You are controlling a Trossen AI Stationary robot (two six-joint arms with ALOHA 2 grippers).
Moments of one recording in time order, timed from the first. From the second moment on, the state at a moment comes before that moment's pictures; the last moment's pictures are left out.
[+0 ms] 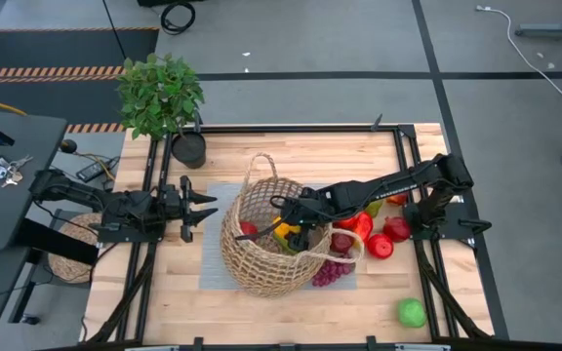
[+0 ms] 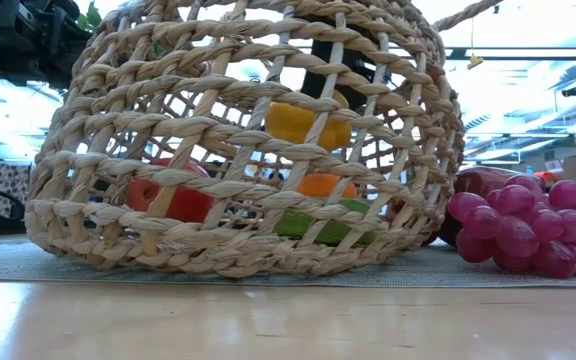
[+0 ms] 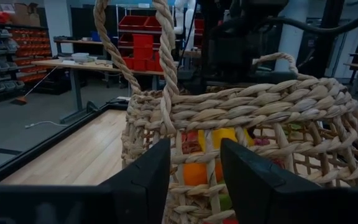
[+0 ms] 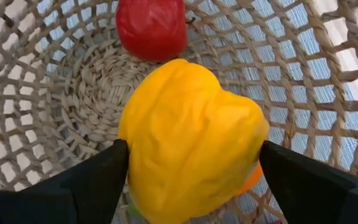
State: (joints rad) left arm -0.27 0.34 0.07 0.32 -0.43 -0.04; right arm 0.16 1.77 1.42 -0.68 0.13 0.44
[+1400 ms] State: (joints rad) left arm -0.27 0.34 0.07 0.32 -0.43 -0.04; right arm 0.58 1.12 0.83 -1.21 0.28 1.34
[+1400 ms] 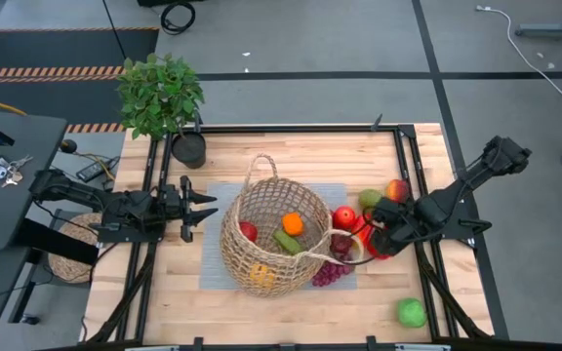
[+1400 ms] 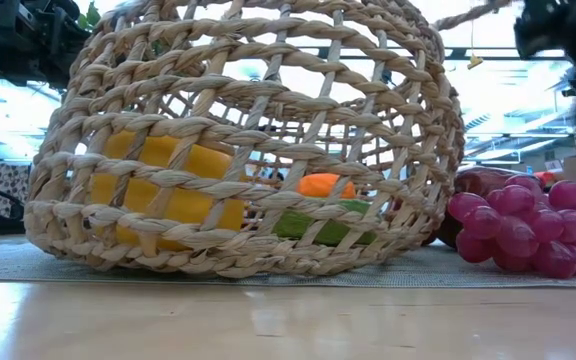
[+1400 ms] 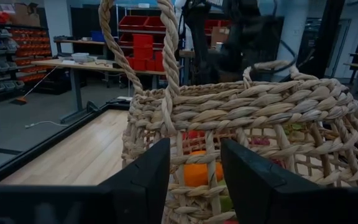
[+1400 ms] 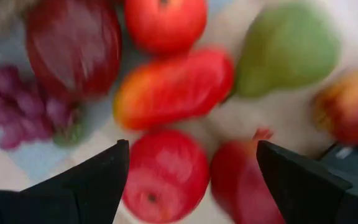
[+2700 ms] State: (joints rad) left arm -0.27 0.34 0.07 0.32 -0.43 -0.04; right arm 0.99 1.46 1.10 -1.07 -0.03 1.70
